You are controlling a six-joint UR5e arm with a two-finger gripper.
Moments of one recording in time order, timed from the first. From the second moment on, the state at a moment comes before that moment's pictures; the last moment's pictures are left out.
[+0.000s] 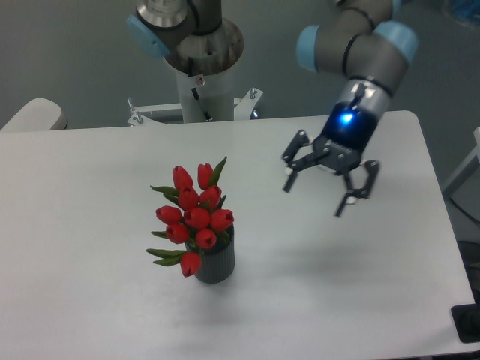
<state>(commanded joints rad) 2.89 -1.83 -1.68 -0.66 0.55 1.17</state>
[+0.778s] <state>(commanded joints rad) 2.83 -1.90 -1.44 -0.79 0.95 1.24</state>
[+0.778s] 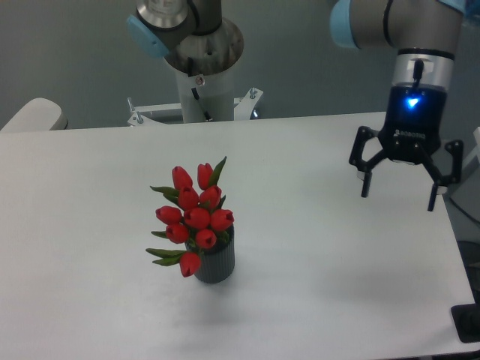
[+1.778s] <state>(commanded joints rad) 2.73 -2.01 -1.19 -1.07 1.38 1.67</state>
